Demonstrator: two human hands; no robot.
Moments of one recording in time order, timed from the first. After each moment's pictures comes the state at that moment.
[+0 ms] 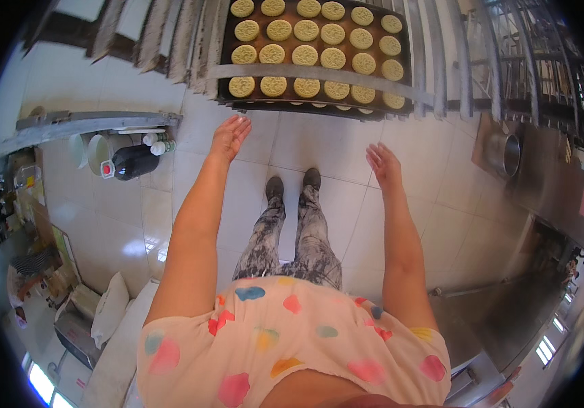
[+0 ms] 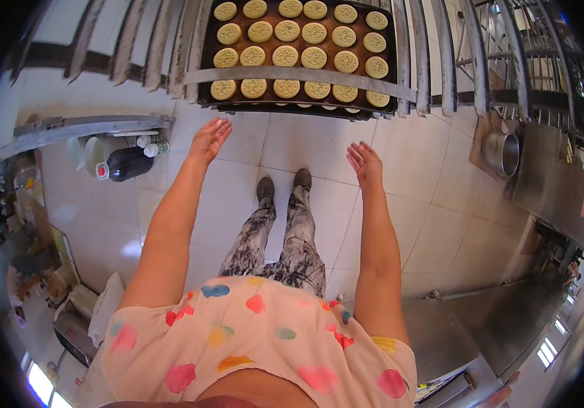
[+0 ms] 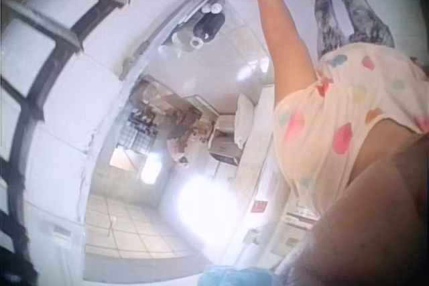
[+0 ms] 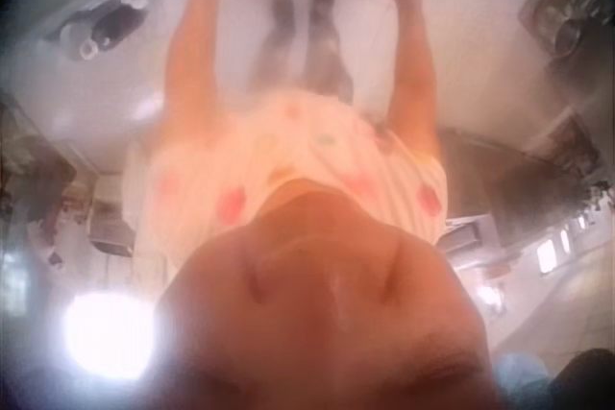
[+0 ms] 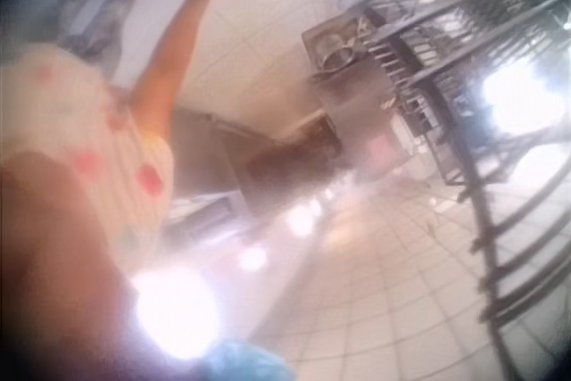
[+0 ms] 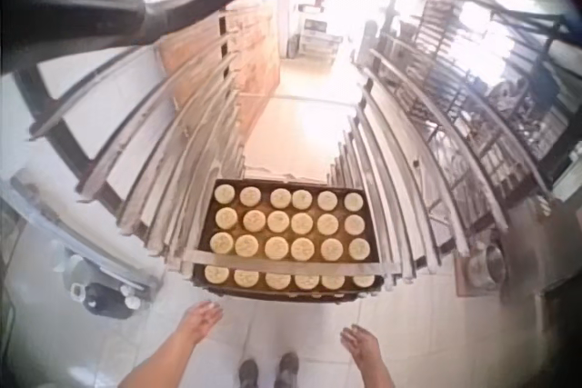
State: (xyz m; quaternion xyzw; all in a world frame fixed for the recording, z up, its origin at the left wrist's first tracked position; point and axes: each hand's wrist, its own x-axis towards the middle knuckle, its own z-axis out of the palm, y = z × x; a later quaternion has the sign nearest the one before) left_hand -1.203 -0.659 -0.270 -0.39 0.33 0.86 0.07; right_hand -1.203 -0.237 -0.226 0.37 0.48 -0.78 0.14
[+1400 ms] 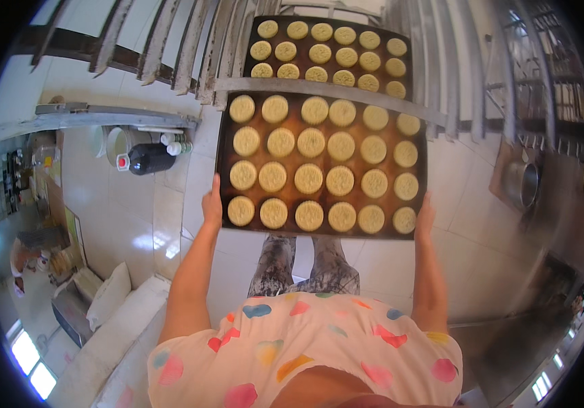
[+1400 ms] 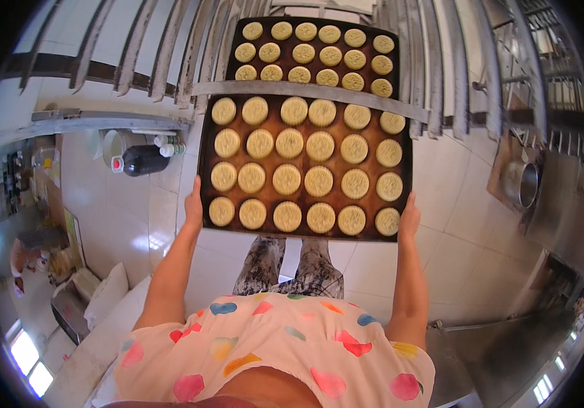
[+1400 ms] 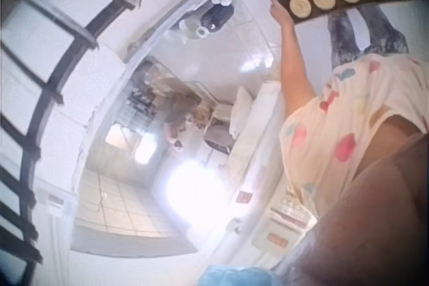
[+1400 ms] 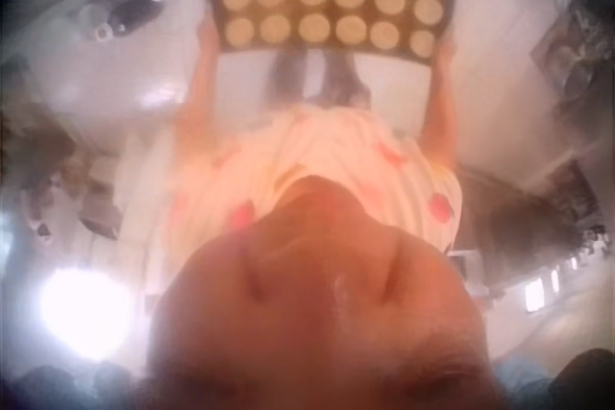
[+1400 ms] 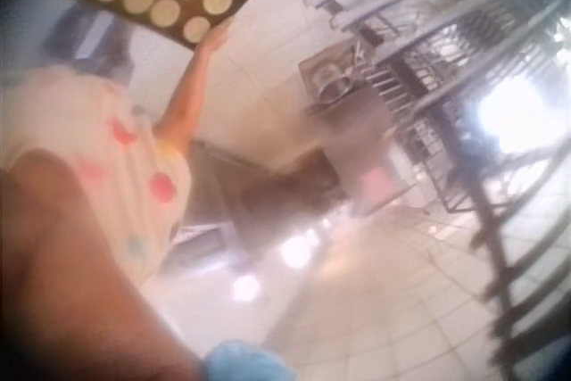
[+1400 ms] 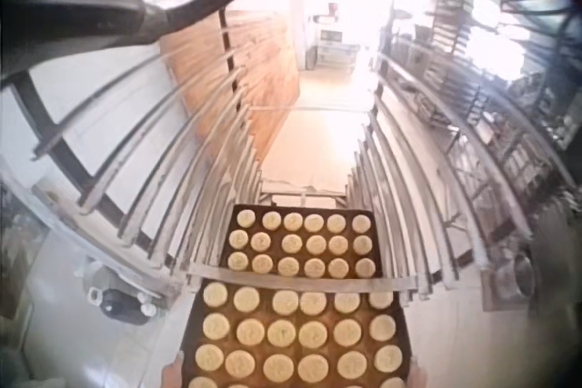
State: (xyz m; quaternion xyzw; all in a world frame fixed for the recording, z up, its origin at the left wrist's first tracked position) left_hand -1.050 -0.678 -0.242 -0.52 0.72 0.44 0.09; right_hand -1.159 -0.139 -0.229 0.34 0.86 -0.36 0.07
